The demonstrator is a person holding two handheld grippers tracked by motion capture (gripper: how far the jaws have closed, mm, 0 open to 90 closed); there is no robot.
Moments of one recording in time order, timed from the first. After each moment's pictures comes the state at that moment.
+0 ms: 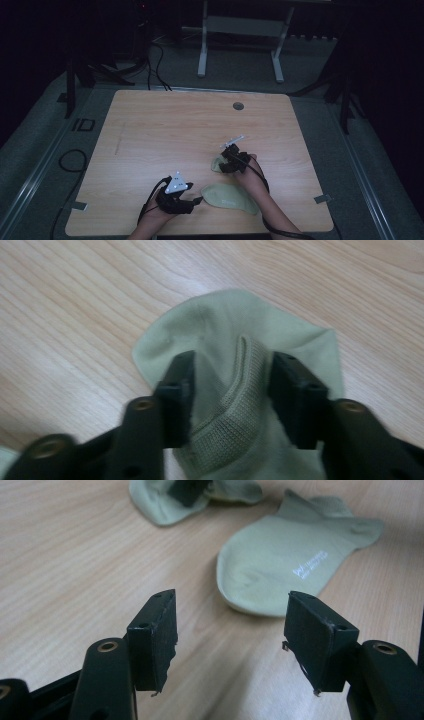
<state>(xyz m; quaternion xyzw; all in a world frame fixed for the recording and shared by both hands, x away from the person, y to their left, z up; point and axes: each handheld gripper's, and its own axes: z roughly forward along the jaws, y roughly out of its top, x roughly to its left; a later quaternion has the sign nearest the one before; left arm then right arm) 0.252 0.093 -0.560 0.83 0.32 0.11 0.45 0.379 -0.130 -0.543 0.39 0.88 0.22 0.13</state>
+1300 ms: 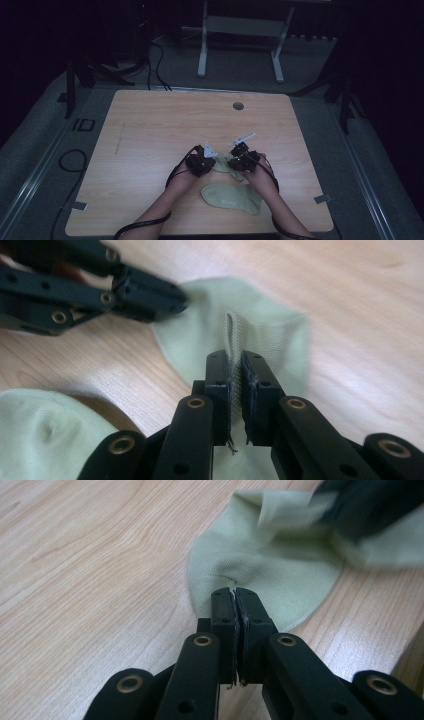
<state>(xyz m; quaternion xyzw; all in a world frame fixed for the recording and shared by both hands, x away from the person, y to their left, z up) 0.363 0.023 -0.563 0.87 0.31 0.16 0.34 0.372 -0.157 -0.517 0.39 0.88 0.25 0.10</state>
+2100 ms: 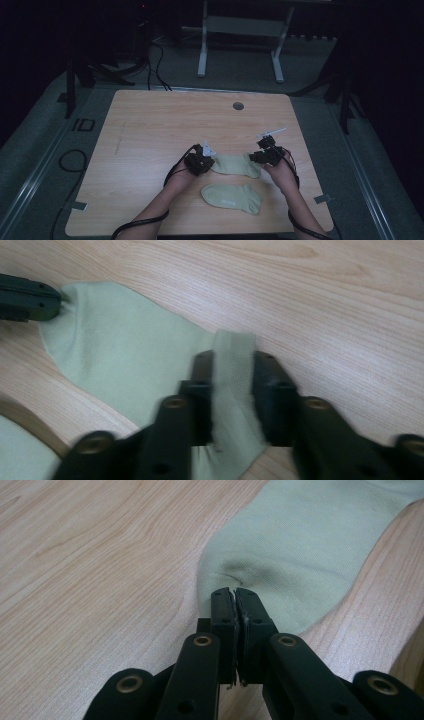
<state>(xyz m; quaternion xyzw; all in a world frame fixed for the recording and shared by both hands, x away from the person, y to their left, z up) 0.366 0.027 -0.561 0.88 0.30 0.16 0.33 0.395 -0.233 -0.514 0.48 0.83 0.26 0.10</state>
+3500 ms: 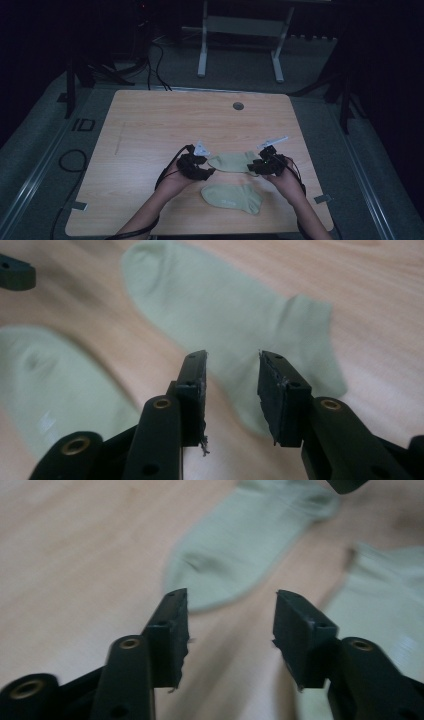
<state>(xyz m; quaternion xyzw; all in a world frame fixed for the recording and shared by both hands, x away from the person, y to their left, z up) 0.330 0.048 -0.522 0.87 0.32 0.10 0.36 0.360 -0.236 -0.509 0.41 0.86 0.29 0.08</state>
